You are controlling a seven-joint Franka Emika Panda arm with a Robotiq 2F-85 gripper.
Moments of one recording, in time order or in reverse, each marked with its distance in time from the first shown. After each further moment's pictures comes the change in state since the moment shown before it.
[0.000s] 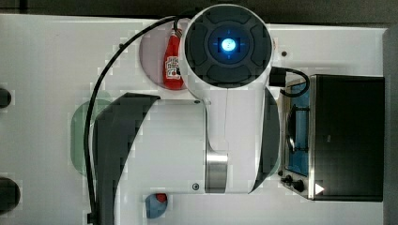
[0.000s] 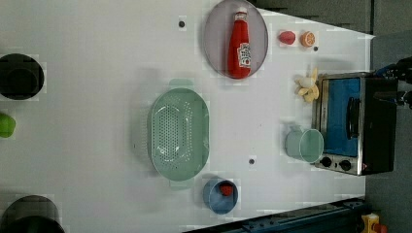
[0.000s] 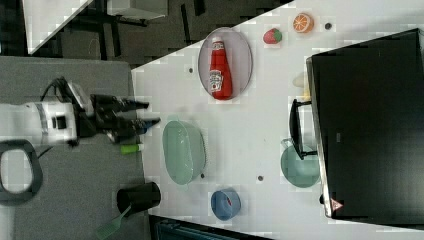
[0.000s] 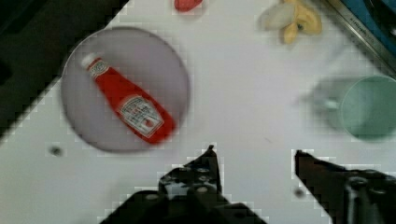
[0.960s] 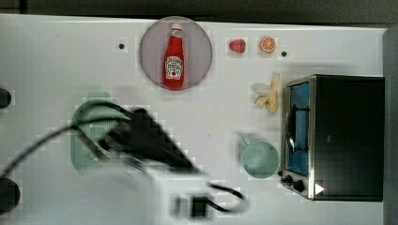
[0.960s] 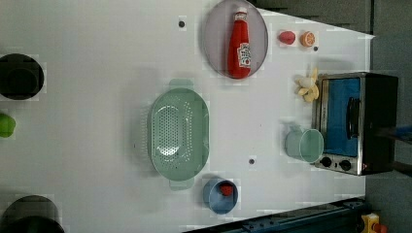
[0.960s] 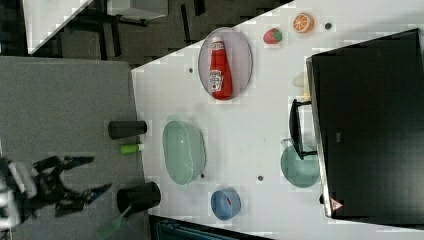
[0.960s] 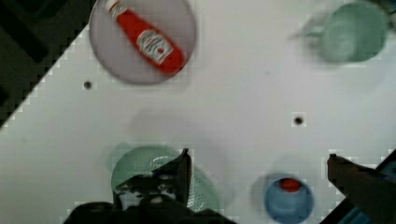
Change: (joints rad) arm 0.026 -0.358 0.193 -0.185 0.086 -0.077 0.199
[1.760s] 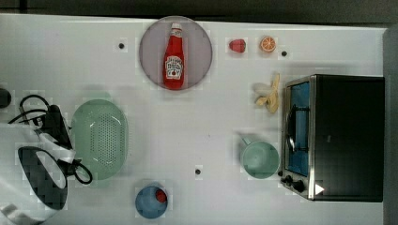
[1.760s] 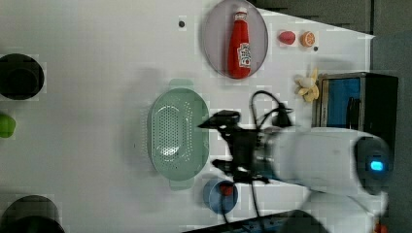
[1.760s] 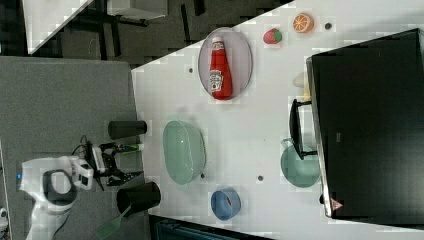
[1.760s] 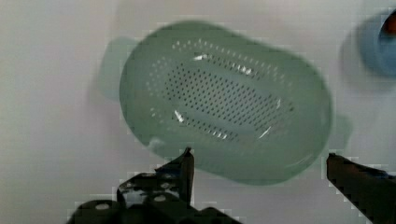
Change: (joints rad) arm 0.047 0.508 0.410 -0.091 -0.081 0.467 0.857
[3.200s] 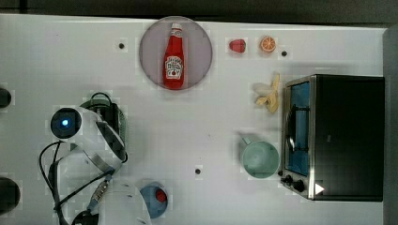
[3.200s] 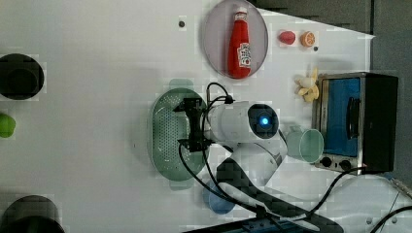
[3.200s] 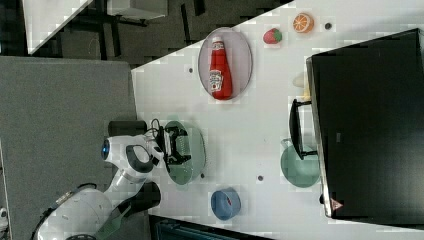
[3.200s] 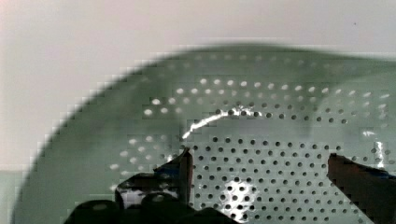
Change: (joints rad) arm 0.138 0.464 -0.254 -0.027 -0.215 0.433 0.285
